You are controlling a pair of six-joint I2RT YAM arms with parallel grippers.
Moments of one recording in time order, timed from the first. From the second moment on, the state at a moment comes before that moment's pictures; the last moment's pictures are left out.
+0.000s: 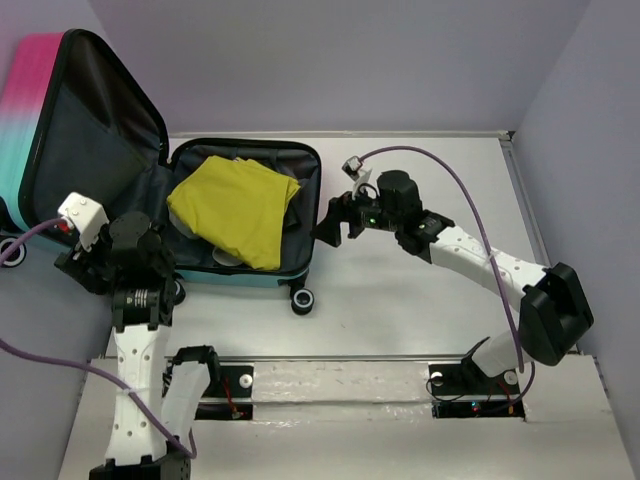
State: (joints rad) left arm 0.04 0.68 0.89 -0.32 -1.21 -0.11; right arm 0.67 1.48 1.09 0.06 -0.46 0.31
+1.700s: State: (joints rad) left arm -0.41 0.80 0.75 0.13 -1.42 0.30; right arm 0.54 1.96 1.20 0.38 -0.49 0.79
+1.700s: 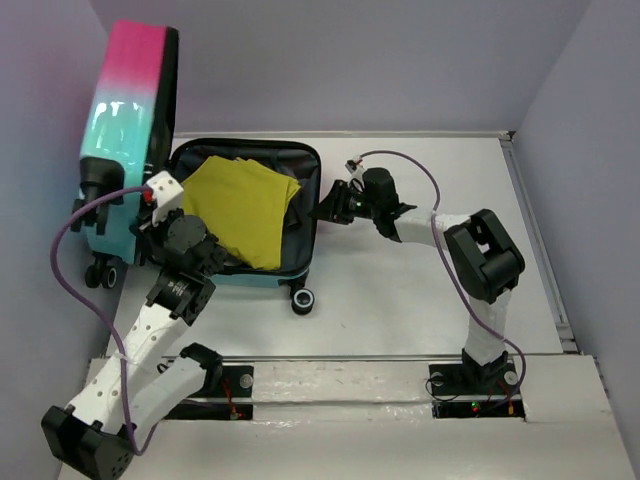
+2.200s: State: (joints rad) left arm -1.16 0.91 0.73 0.06 -1.53 0.35; right arm 0.54 1.98 1.22 0.41 -0.49 0.85
